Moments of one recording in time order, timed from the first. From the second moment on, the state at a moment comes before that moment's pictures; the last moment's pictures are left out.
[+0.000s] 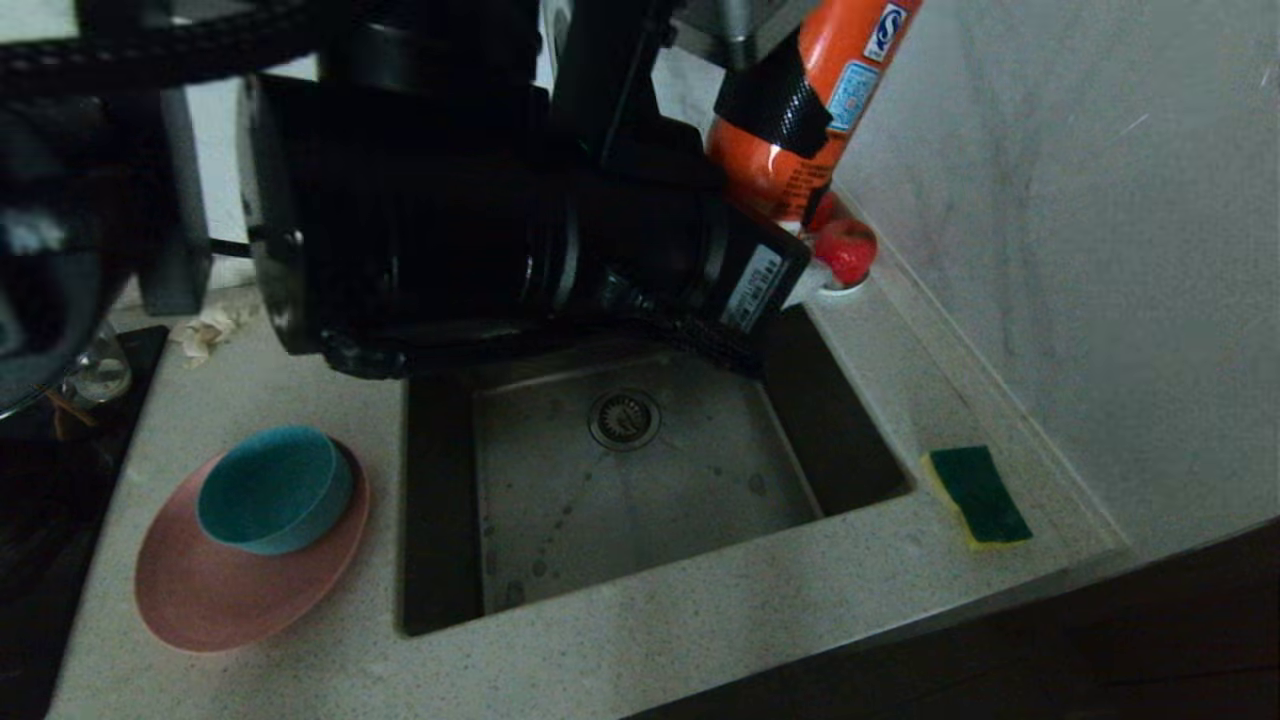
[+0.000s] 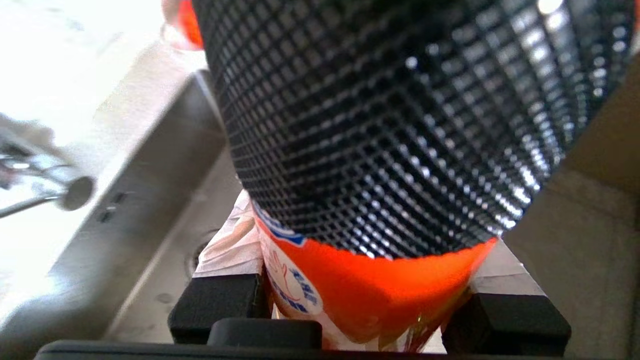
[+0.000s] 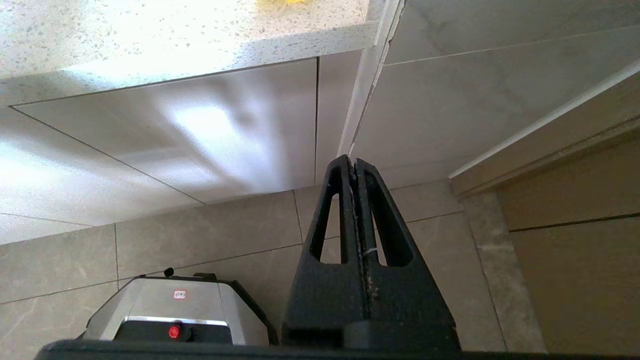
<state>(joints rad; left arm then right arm) -0.96 1.71 -1.65 0.10 0.15 0.33 0.00 0.00 -0.13 0.31 0.00 0.00</state>
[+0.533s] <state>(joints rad) -1.02 1.81 -1.61 0.09 0.15 0.33 0.00 0.00 -0.13 0.31 0.00 0.00</state>
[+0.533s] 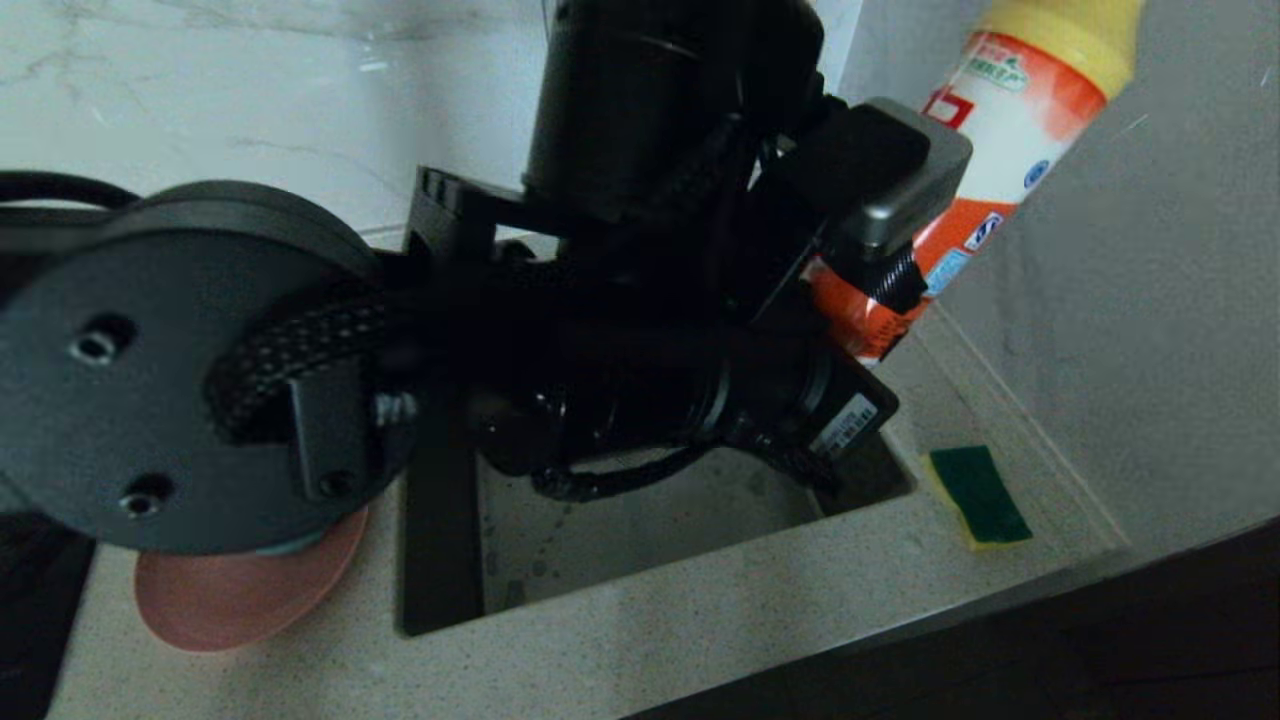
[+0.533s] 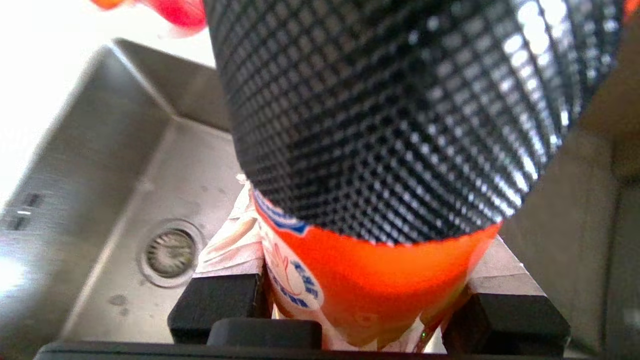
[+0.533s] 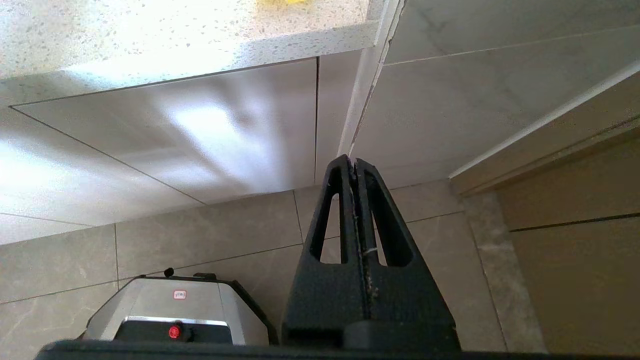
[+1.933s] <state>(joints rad) -1.12 1.90 -1.36 0.02 0.16 0.34 0.00 0.00 -0.13 0.31 0.00 0.00</state>
